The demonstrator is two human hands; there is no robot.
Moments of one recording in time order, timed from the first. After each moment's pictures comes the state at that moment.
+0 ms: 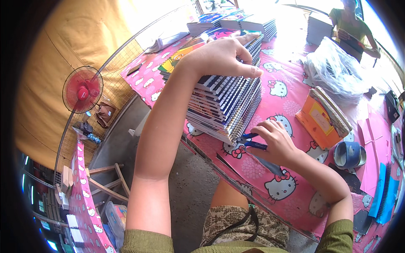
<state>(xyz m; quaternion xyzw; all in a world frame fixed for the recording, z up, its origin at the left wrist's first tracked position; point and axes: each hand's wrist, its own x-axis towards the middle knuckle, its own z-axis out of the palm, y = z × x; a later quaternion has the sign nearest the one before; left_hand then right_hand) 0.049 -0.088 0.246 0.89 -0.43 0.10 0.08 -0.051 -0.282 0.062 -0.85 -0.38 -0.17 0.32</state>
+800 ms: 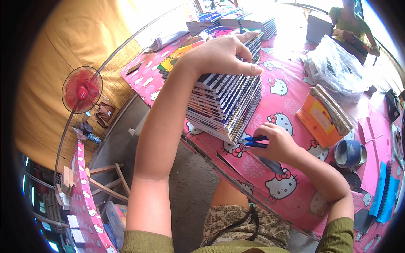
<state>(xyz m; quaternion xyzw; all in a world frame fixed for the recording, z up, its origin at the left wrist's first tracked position) 0.053 -0.088 0.247 0.90 -0.42 0.07 0.10 -0.049 -0.283 0.071 -0.86 -0.35 -0.04 0.36</state>
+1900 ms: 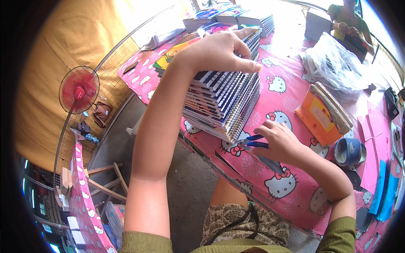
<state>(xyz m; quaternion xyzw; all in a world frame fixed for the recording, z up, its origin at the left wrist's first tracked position) 0.054 -0.087 0.246 0.90 -0.43 0.07 0.09 -0.053 -0.290 0.069 -0.89 -0.37 -0.09 0.24</state>
